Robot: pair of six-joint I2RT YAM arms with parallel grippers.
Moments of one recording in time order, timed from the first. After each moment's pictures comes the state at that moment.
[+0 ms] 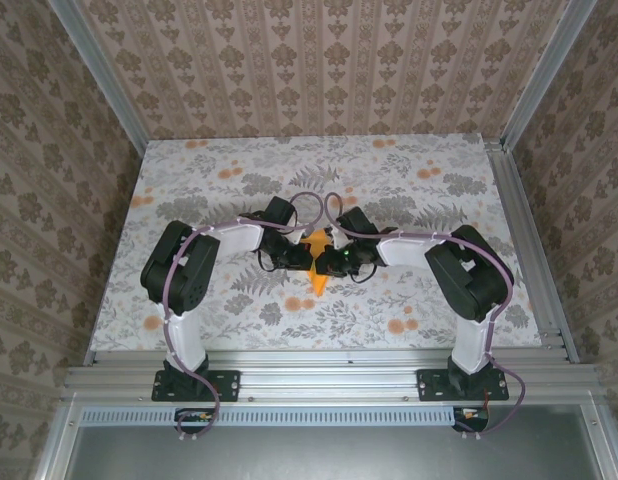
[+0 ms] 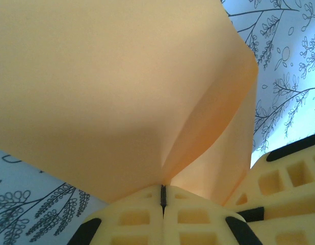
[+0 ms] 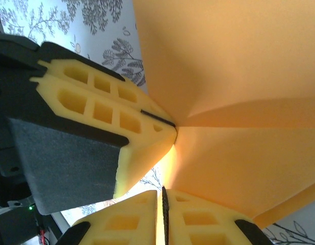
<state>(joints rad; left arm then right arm) -0.57 1.91 1.12 -0.45 0.54 -0.27 0.59 1.88 1.03 -0.16 -0.55 0.64</state>
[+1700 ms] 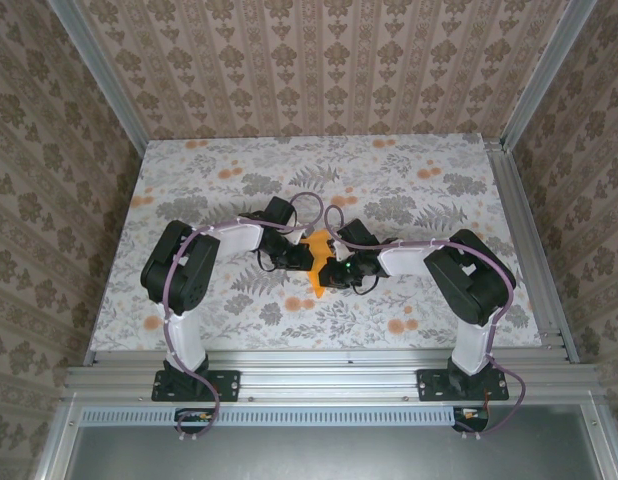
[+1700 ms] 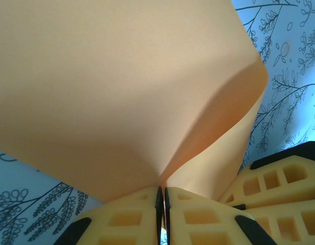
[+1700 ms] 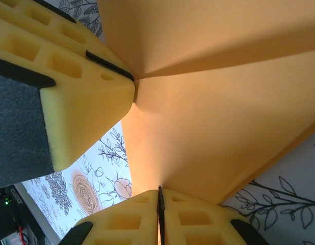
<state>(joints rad) -0.56 1.91 1.12 -0.46 0.55 -0.25 0.62 1.86 0.93 -0.11 -0.51 0.65</state>
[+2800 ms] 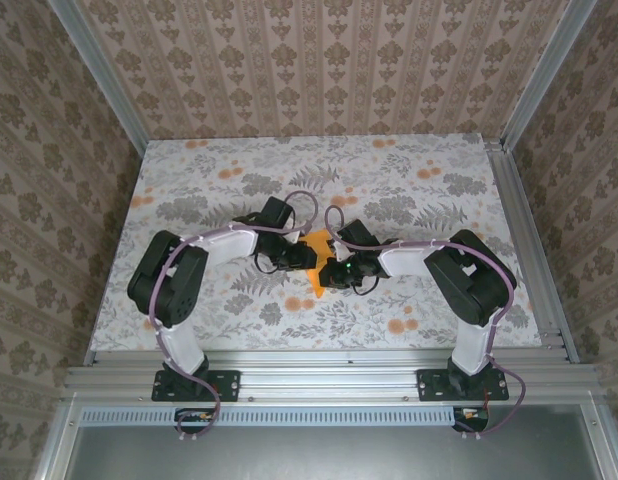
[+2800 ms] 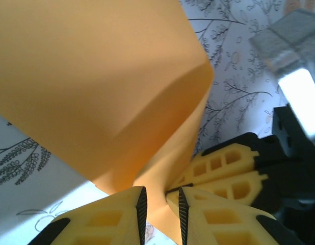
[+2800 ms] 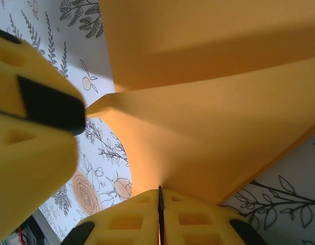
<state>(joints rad) -0.58 1.80 1.05 -0.40 0.57 -0.42 0.62 1.85 0.92 -0.10 -0.50 0.65</state>
